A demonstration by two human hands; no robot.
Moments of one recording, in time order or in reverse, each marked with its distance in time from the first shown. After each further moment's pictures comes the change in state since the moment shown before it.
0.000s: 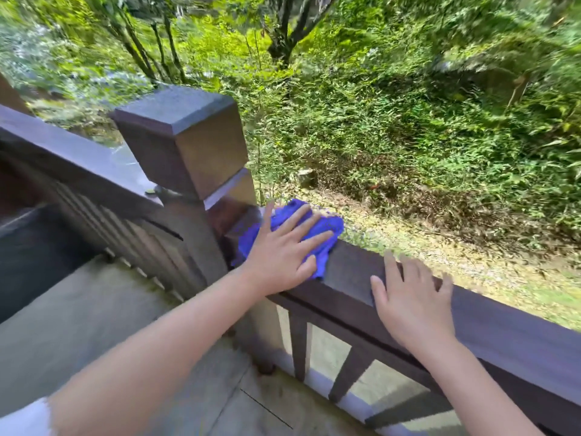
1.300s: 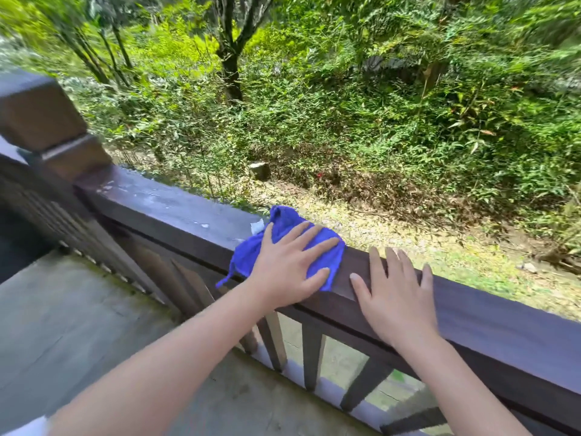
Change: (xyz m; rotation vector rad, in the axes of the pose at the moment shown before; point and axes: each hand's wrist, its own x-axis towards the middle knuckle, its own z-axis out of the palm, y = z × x) left_hand 0.050 0.428 -0.052 -0.244 -0.057 -0.074; right_hand -0.143 0.376 -0.023 0.037 0.018 0.008
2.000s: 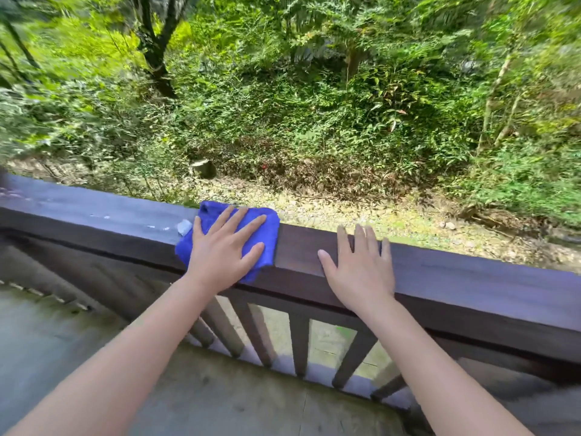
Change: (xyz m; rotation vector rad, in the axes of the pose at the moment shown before) left_hand -0.004 0.080 0.008 0.024 0.035 -0.131; right_hand -0.050 0.113 -0.014 0.036 0.016 0.112
